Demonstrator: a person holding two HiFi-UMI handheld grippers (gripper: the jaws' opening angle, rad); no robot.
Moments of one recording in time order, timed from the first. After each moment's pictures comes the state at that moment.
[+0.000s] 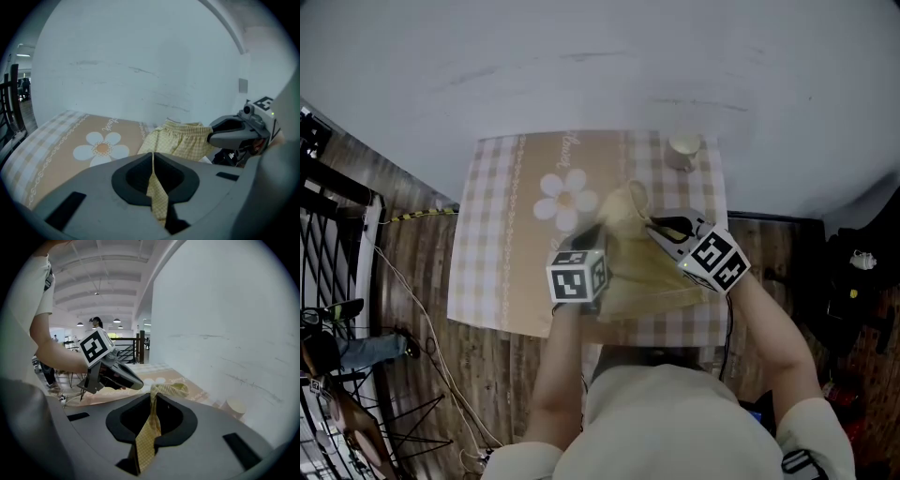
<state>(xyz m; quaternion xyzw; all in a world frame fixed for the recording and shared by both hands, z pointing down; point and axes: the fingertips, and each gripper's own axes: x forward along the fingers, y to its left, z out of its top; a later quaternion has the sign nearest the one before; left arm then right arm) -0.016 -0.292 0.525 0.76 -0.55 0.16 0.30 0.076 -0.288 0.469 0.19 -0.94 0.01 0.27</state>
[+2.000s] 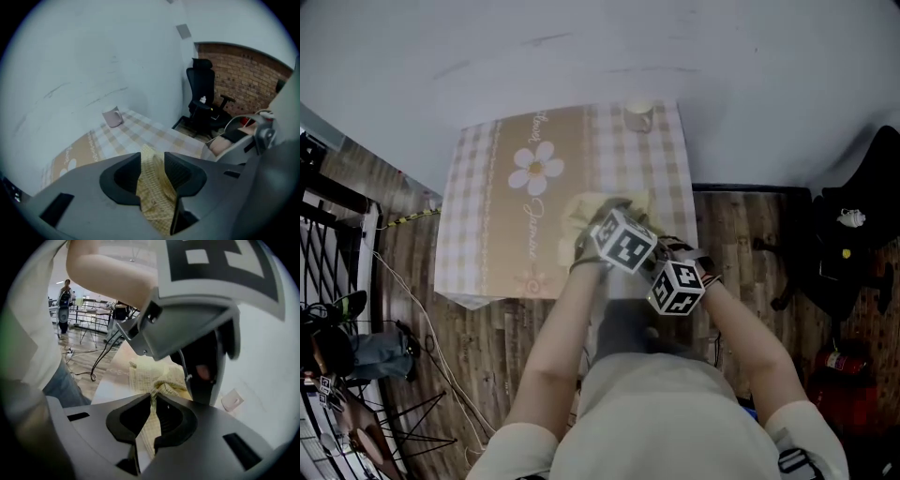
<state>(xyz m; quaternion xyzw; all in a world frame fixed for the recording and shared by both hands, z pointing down) 0.164 -0.219 0.532 0.82 -0.38 0.41 0.10 0.128 -0.123 0.563 0.14 -0.89 -0.15 0.40</state>
